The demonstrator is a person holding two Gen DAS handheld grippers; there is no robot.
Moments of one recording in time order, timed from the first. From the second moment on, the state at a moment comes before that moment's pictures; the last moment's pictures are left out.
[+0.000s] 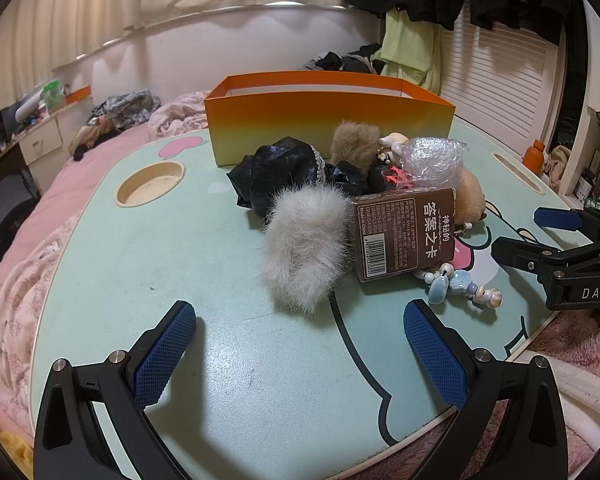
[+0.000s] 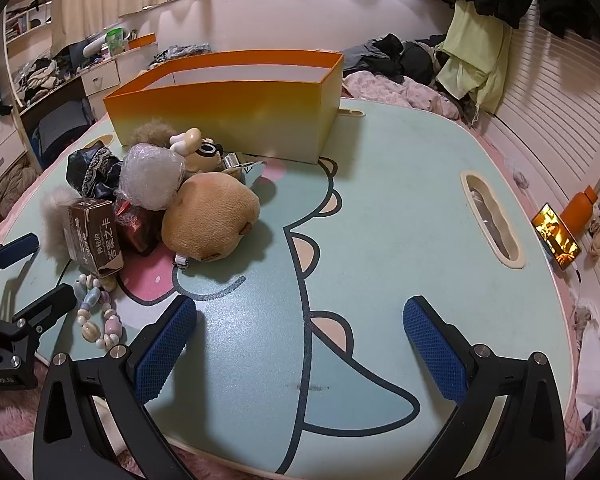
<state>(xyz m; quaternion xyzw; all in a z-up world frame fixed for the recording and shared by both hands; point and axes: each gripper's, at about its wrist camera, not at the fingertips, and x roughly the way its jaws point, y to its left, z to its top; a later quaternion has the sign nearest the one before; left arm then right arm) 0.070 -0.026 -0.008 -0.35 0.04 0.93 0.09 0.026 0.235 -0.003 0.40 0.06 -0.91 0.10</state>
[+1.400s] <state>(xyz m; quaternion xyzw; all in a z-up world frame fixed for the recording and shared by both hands) 0.083 -0.035 -0.001 -0.31 0.01 0.95 0.06 0.034 0.234 0.002 0.38 0.05 -0.91 0.14</state>
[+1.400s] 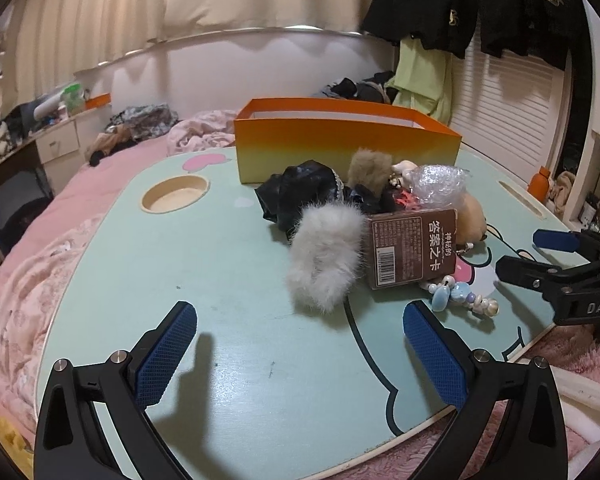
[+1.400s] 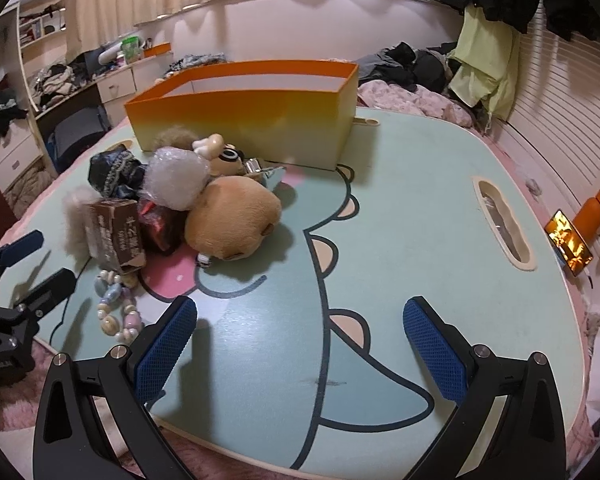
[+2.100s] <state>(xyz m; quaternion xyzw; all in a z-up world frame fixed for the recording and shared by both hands) 0.077 -0.051 -0.005 -0.32 -0.03 0.95 0.06 0.049 0.143 0.001 0.34 0.19 -0.86 0.33</state>
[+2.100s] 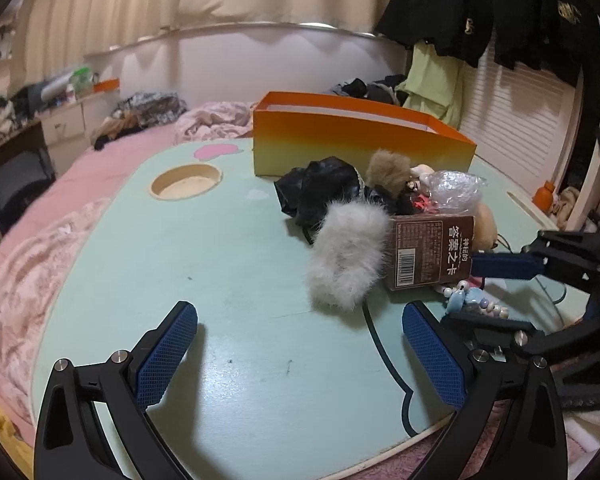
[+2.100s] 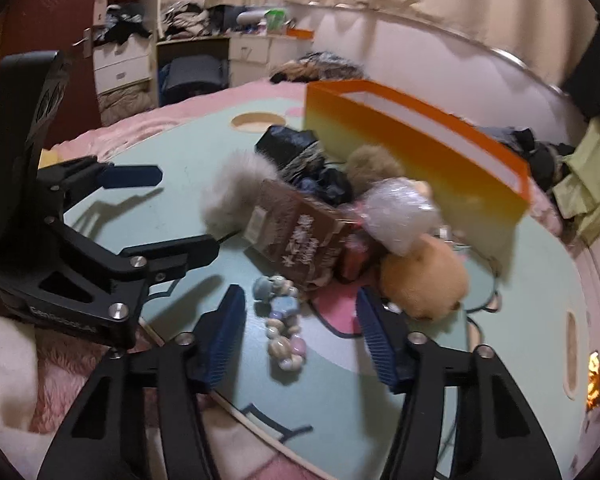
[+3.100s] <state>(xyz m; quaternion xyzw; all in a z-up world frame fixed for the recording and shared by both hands) 0.043 -0.045 0.009 -0.32 -0.04 0.94 0.11 0.058 0.193 0.013 0.30 0.07 -0.91 0.30</state>
